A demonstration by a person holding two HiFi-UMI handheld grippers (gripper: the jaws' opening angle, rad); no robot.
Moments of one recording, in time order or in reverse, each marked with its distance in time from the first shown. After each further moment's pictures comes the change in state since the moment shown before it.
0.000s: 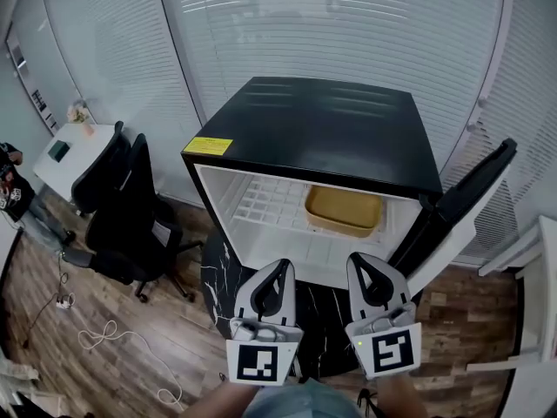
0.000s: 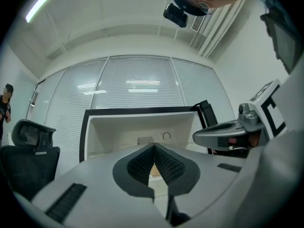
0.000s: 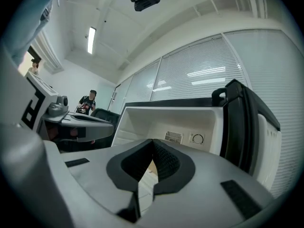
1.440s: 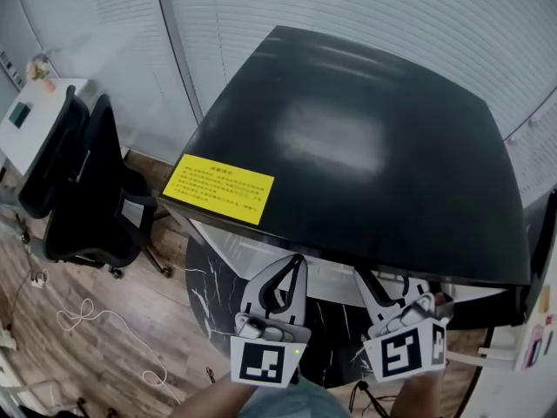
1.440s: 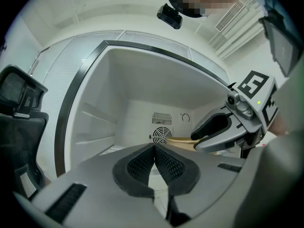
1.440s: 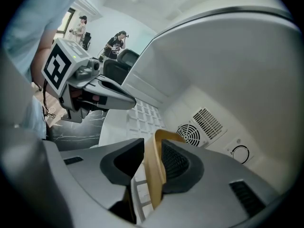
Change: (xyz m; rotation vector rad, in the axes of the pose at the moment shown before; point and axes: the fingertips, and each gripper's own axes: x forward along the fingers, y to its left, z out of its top) left arm 0.105 0.093 -0.108 -0.181 0.135 -0.086; right arm 0.146 0.018 -0.097 -0.519 0.545 0.328
